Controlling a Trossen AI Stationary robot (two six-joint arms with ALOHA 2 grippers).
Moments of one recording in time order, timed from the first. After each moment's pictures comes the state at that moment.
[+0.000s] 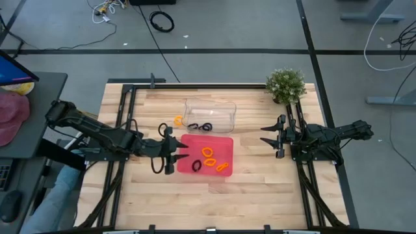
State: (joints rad) left arm -0.35 1.15 0.72 -0.05 -0.42 -0.20; right arm 0.21 0.03 0.02 0.07 0.32 -0.14
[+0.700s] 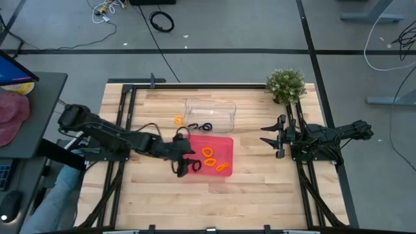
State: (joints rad) left arm -0.29 1.39 0.79 -0.05 -0.27 -0.43; right arm 0.21 0.03 0.02 0.06 0.32 -0.14
